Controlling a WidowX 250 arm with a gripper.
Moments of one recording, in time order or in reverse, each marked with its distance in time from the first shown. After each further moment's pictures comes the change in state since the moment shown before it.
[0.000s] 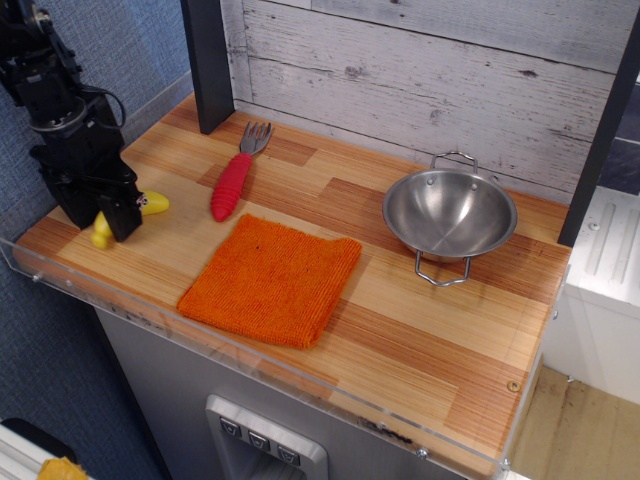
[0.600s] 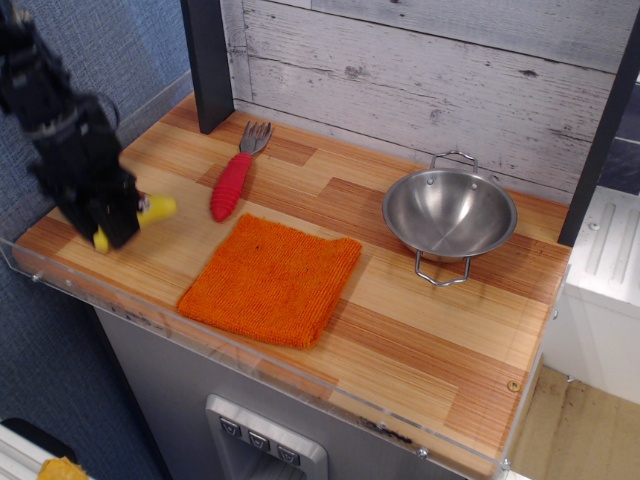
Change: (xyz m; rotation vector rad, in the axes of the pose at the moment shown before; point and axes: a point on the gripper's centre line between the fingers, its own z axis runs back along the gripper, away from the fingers) arm -0.008 -0.020 0.031 -0.075 -0.010 0.051
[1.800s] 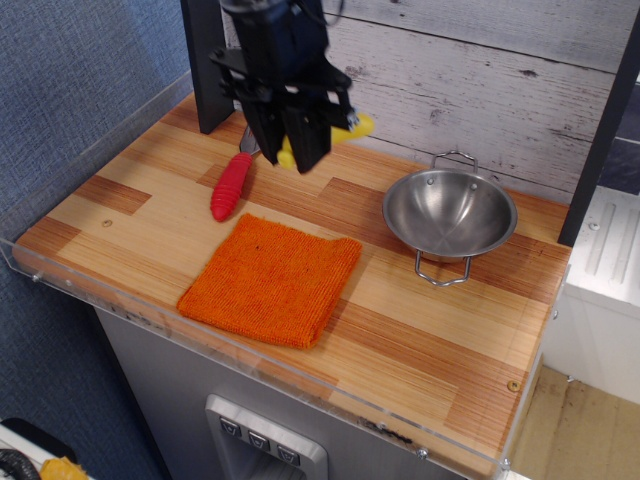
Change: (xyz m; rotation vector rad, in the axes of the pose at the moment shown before) arm 0.051 -0.161 0.050 -0.006 -0.043 -0.211
